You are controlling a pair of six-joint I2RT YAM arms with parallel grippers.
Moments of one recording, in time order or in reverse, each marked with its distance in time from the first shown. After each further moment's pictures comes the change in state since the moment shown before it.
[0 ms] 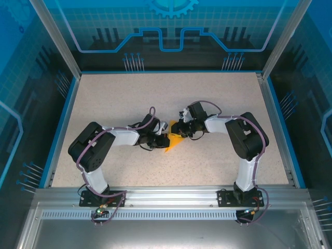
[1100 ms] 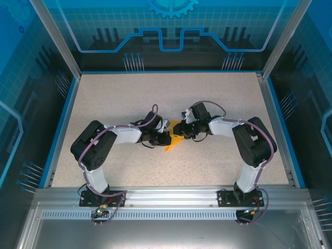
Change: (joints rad) left arm -0.009 0.029 0.071 -0.043 -0.026 0.039; right arm -0.001 -0.117 -0.065 -0.043 0.006 -0.026
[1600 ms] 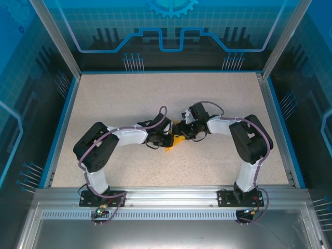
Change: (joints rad) left arm -0.092 0.003 0.073 -0.130 -0.211 0.040; right arm -0.002 0.048 0.026 -0.032 0.042 0.000
